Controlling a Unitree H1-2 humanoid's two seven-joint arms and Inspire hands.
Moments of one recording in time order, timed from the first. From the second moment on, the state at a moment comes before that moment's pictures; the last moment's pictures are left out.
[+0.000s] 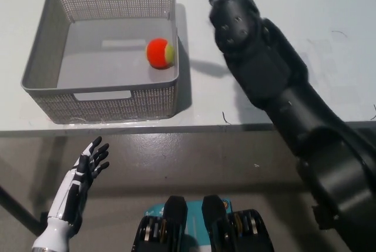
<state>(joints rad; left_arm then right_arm) 0.00 0.16 0.03 -0.14 -0.06 0.02 -0.12 -1.21 0.01 0.25 0.82 -0.28 -0.17 -0.28</state>
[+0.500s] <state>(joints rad) 0.01 0.16 0.02 -0.11 -0.06 0.02 -0.12 -0.69 -0.10 0.19 0.27 -0.25 -0.14 -0.24</state>
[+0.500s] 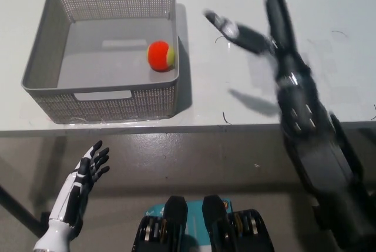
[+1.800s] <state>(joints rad) 0.03 0.16 0.03 -0.11 -0.08 0.01 -0.12 -0.05 -0.11 0.10 0.10 0.01 -0.34 -0.04</state>
